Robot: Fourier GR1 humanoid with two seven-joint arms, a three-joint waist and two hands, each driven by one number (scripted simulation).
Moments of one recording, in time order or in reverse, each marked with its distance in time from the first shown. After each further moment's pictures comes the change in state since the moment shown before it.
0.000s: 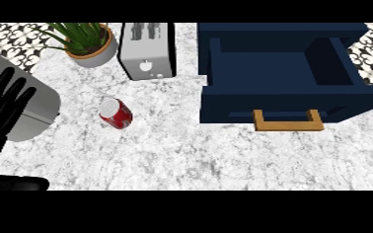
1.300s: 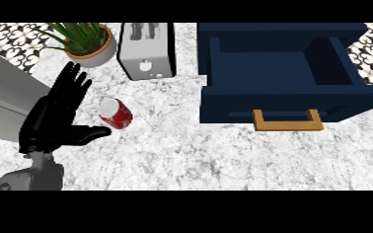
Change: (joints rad) left arm -0.142 -0.117 -0.092 0.453 -0.123 0.037 -0.211; right arm 0.077 0.037 -0.212 -0.041 -0.140 0.214 0.030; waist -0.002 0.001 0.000
